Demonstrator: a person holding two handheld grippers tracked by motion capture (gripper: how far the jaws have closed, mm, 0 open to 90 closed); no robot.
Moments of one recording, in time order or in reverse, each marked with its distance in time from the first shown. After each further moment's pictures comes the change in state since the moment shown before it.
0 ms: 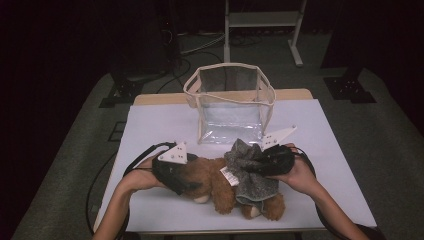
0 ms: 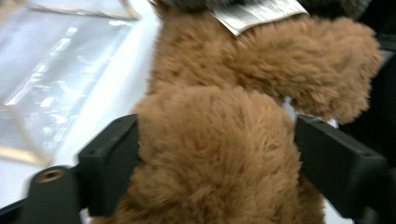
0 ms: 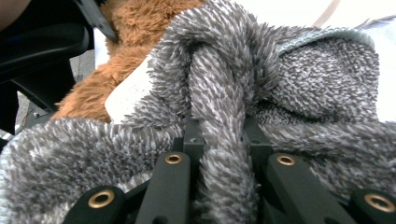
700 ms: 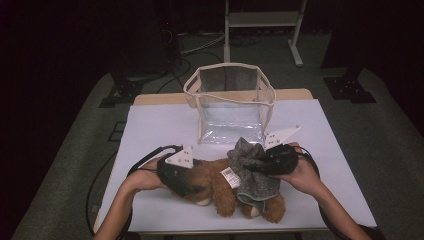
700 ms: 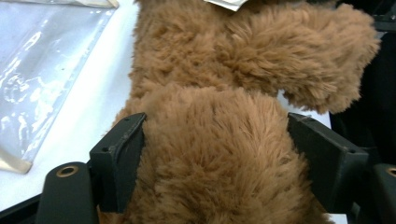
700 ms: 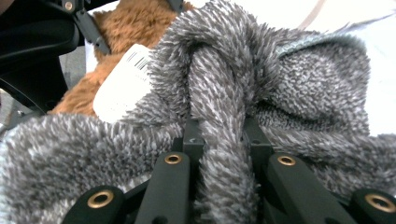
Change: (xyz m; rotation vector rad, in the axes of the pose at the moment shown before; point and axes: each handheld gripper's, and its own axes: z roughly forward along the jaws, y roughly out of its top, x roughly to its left) left arm -0.003 0.004 0.008 0.041 -0.034 0.020; right arm 0.003 0.003 -0.009 0.009 -0.049 -0.018
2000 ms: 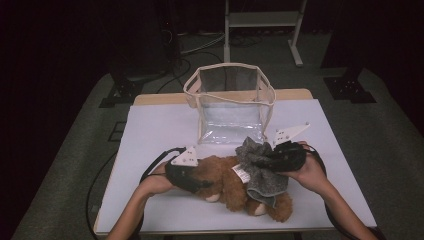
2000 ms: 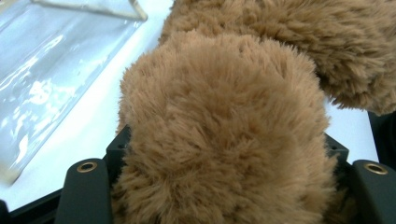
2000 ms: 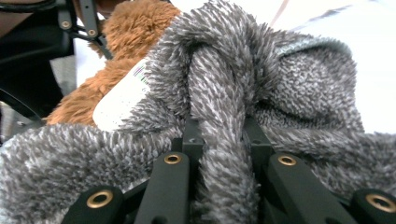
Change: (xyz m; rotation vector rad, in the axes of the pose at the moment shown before) left arm 0.007 -0.008 0.039 -0.136 0.080 -0.117; right arm -0.019 -0.016 -0.015 -0.013 -0.016 0.062
